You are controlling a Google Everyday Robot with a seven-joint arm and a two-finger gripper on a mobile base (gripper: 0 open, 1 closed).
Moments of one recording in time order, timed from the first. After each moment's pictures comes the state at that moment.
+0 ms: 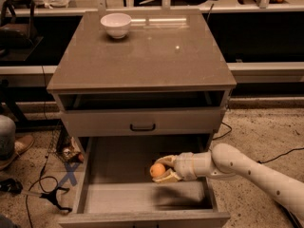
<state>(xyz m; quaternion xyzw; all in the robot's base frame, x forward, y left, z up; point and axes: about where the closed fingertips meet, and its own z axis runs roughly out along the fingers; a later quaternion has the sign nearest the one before) 0.514 -0.027 0.494 -0.57 0.63 0.32 0.41</state>
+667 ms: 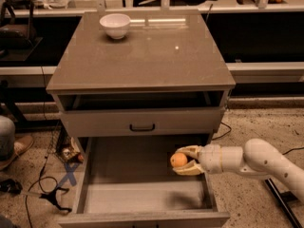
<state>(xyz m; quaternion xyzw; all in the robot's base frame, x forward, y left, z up) 0.515 -0.100 0.565 -0.55 0.63 0.31 0.46</state>
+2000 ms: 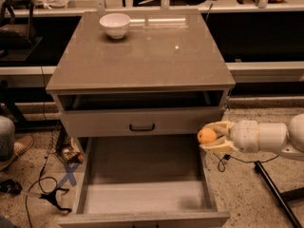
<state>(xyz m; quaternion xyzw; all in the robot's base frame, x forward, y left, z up) 0.529 -0.185 0.682 -0.54 0.64 0.25 0.49</state>
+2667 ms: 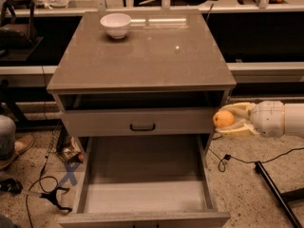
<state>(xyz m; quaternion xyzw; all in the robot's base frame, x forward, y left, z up) 0.534 -0.222 0.767 -0.55 0.64 0.20 0.50</state>
